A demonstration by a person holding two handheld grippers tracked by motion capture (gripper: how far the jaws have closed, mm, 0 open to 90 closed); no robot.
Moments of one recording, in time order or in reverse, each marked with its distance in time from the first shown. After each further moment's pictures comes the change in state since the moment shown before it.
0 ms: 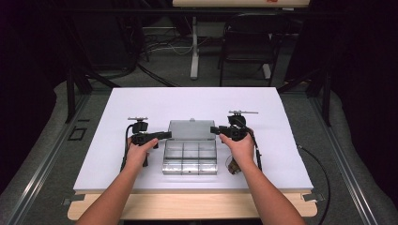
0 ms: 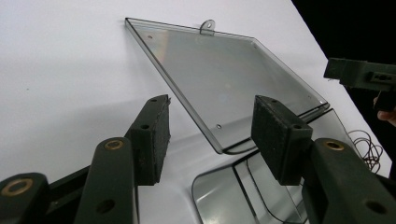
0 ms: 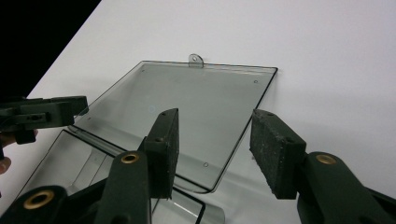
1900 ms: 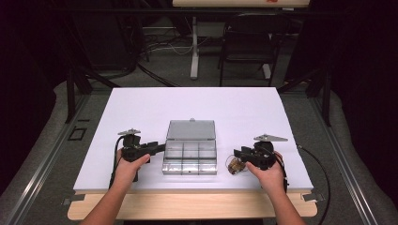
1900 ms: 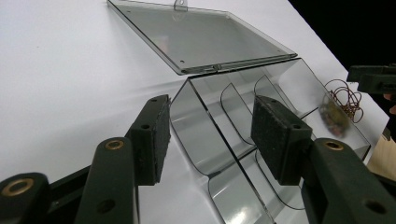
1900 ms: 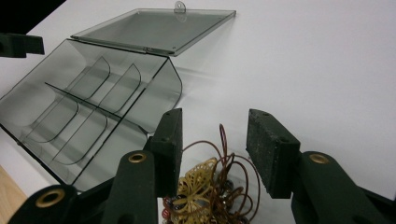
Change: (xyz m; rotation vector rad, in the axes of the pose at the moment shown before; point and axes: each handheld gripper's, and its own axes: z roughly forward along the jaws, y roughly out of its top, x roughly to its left) left arm -0.019 -0.039 -0.044 -0.019 0.012 0.130; right arm -0.030 -0.073 -0.087 -0.026 -0.039 -0.144
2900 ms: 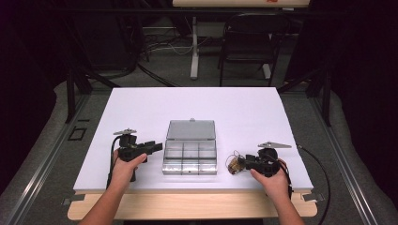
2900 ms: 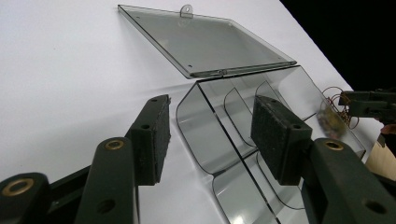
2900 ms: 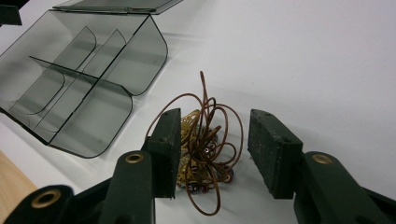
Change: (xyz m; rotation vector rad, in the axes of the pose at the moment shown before) left arm 0.005 0.001 -0.007 -0.022 -0.005 -0.026; right arm -0.011 -0.022 -0.005 0.055 0.002 0.039
